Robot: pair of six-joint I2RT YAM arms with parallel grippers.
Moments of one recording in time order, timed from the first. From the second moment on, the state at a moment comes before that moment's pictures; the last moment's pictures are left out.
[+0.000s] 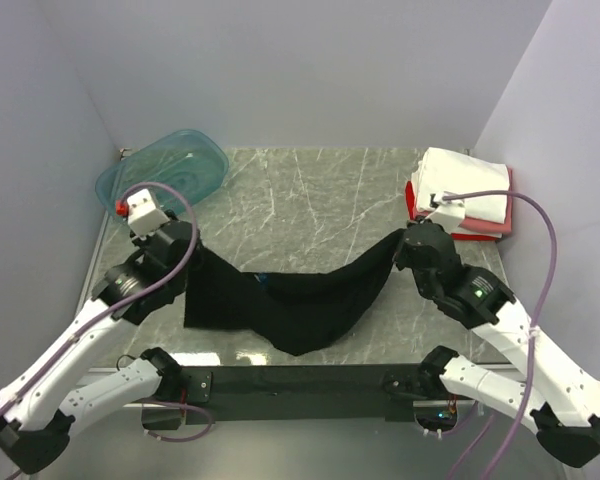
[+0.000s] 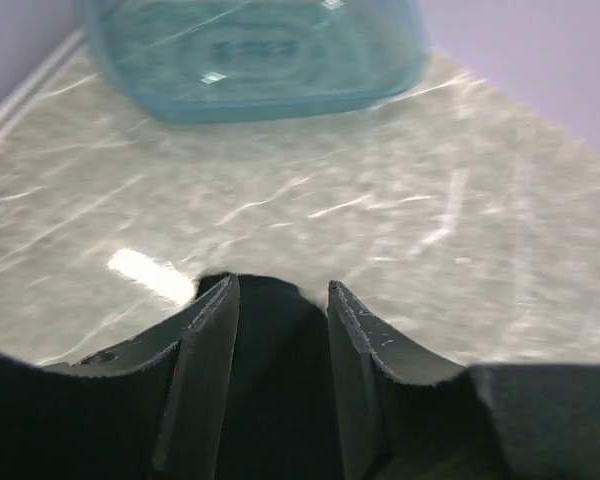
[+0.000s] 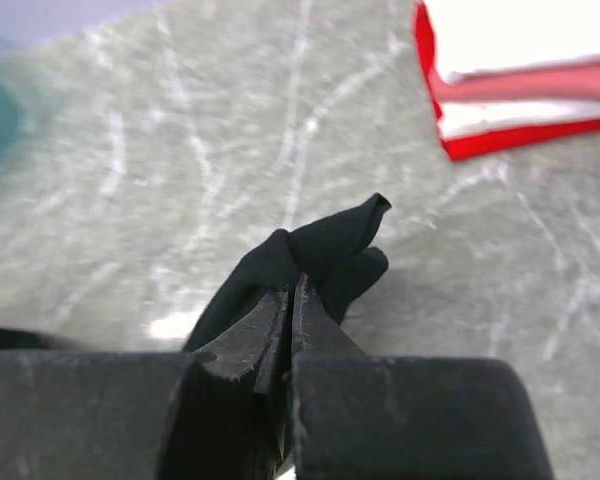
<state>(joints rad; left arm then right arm) -0.66 0.81 0.99 -0.75 -0.89 -0.81 0.72 0.81 1.01 -0.74 0.69 0.62</state>
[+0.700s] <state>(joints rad) -0.65 0.97 0.62 -0.61 -0.51 -0.84 0.33 1.16 0.95 -0.63 0.58 0.53</state>
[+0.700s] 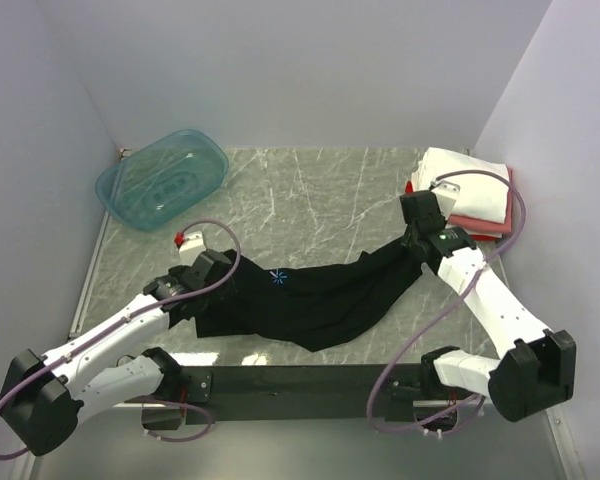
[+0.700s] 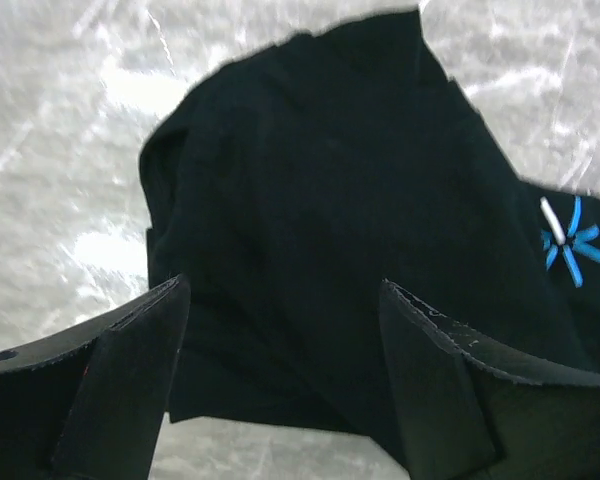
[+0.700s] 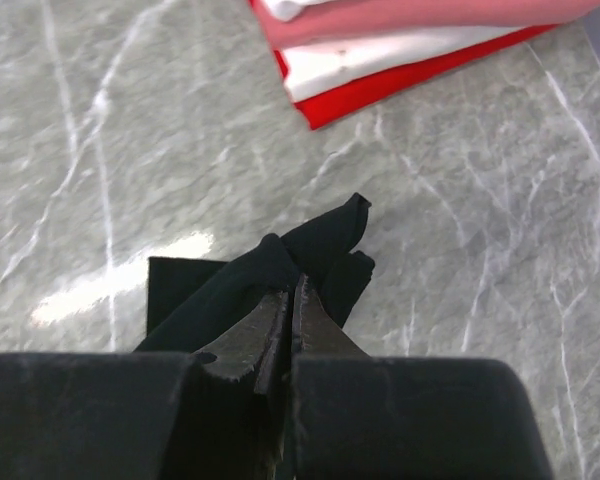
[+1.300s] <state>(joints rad) -0.81 0.94 0.53 -0.69 -0.49 -1.10 0.10 1.25 1.01 -0.59 0.48 0.47</state>
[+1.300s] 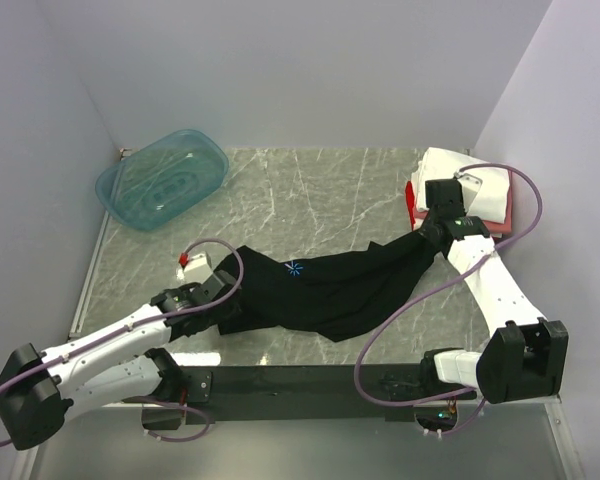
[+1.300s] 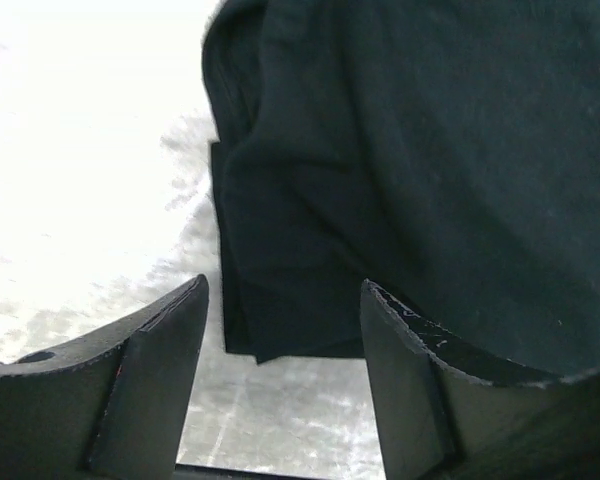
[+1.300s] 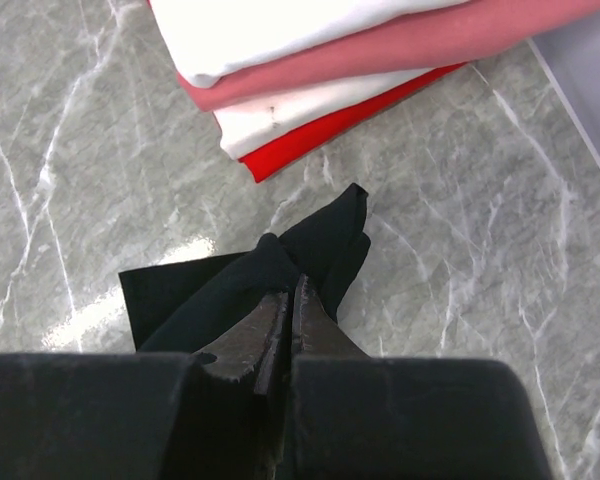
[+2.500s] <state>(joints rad) -0.77 0.89 0.75 -0.65 -0.43 -0.99 0.09 1.23 1.01 -0.57 0.40 0.43</state>
